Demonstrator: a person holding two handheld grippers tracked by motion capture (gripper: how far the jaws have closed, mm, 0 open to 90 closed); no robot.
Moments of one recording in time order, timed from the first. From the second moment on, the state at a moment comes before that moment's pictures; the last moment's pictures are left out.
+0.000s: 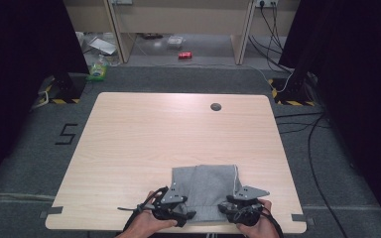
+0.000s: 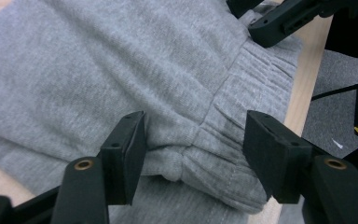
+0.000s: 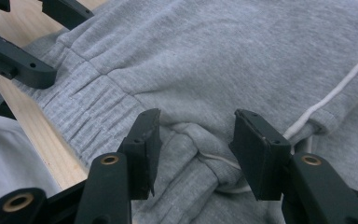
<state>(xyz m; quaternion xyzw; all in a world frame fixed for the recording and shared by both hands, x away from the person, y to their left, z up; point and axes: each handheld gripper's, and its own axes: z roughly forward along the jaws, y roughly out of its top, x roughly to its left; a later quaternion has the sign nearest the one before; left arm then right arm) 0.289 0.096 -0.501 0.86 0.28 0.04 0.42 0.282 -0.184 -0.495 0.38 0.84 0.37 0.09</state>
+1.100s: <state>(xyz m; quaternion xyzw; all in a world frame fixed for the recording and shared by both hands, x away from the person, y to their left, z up) 0.394 0.134 -0.514 0.83 0.39 0.14 0.38 0.374 -0.210 -0.494 0.47 0.80 0.33 0.16</state>
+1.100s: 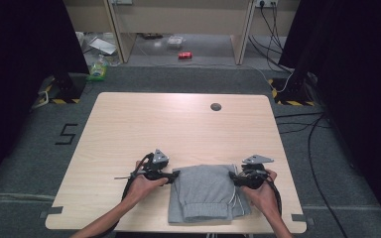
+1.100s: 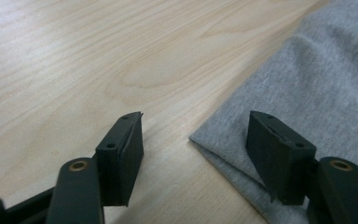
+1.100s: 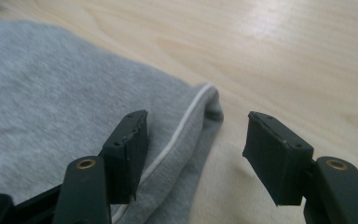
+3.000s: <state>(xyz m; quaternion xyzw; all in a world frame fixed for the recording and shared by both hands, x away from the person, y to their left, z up) 0.387 0.129 -0.514 0.83 0.36 0.11 0.42 0.398 -0.205 -0.506 0.48 0.78 0.40 0.09</state>
